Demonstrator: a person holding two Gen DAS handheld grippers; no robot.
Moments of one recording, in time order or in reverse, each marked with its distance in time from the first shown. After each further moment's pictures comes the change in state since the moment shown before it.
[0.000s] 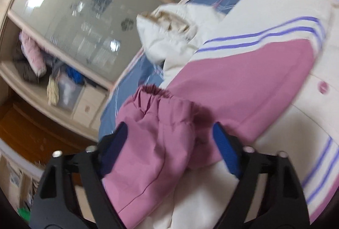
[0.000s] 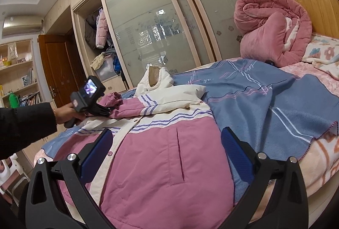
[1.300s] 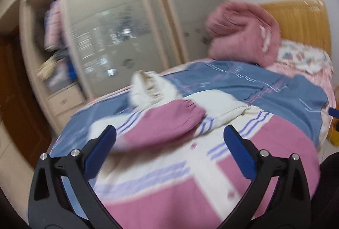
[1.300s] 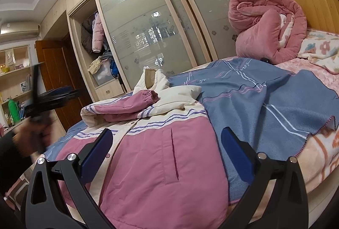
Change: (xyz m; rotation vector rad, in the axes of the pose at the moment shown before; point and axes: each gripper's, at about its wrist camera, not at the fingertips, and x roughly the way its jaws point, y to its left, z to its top) left arm -0.260 -0.017 -0.070 -0.493 -0.391 -0.193; right arm -0.006 -0.007 0.002 0.016 -0.008 -0.013
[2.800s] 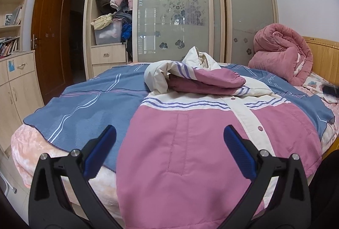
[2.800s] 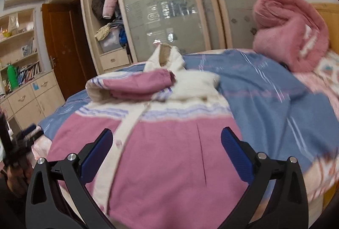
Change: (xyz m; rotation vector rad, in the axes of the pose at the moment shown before) left arm -0.095 0.064 -0.153 -0.334 0.011 0.170; right arm 0.065 0.078 0.050 -0.166 0.198 0.032
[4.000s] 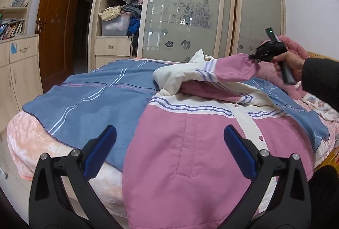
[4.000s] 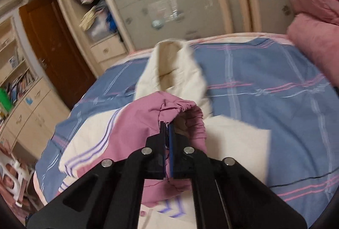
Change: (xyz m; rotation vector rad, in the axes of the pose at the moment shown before) left arm -0.001 0.023 0.007 -0.100 0.012 -0.014; right arm 0.279 -0.045 0.202 0.115 0.260 0.013
